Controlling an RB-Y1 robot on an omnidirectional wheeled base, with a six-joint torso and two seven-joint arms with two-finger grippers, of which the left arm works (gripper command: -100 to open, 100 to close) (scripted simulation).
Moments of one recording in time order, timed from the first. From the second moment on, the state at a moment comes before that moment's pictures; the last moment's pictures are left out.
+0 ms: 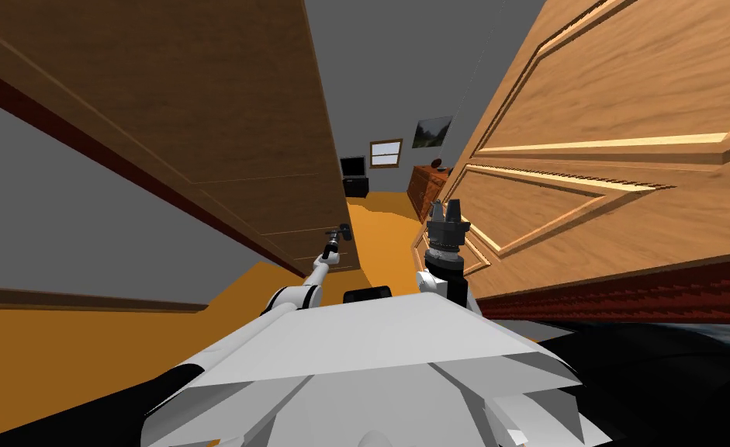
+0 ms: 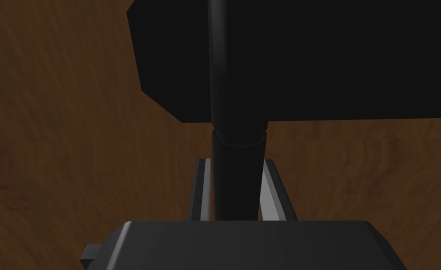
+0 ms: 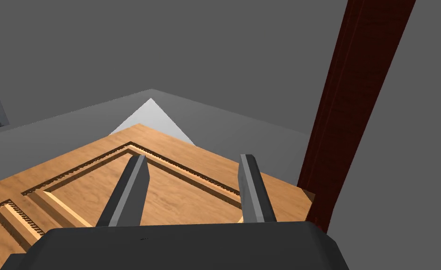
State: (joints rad) arm -0.51 0.07 0.09 -0.61 0.05 -0.47 0.00
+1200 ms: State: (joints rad) arm -0.50 0.12 0.20 -0.61 0.09 -0.47 -0.03
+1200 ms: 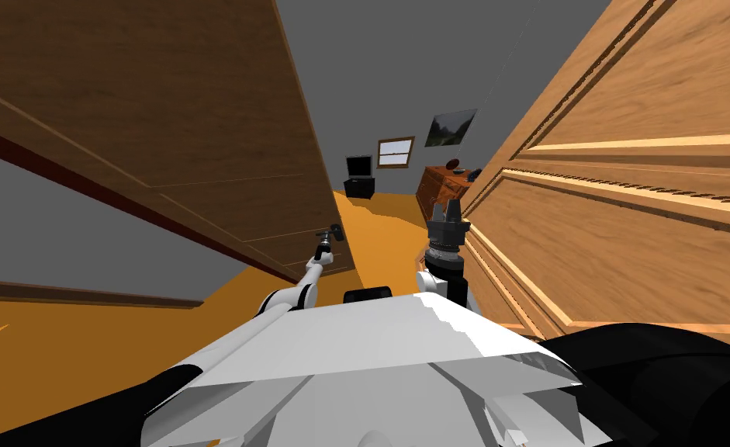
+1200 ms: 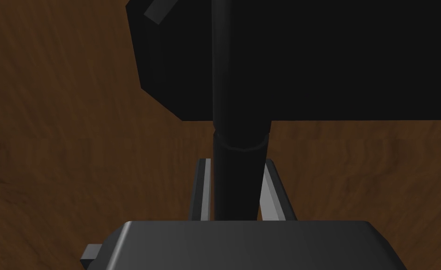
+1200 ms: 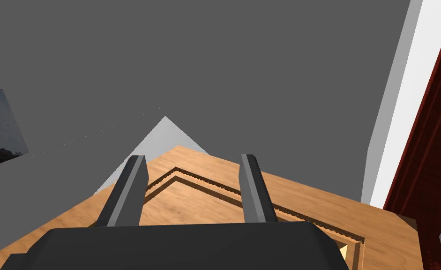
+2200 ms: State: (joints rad) arm -0.50 0.14 0.23 -0.59 0.09 -0.48 -0.01
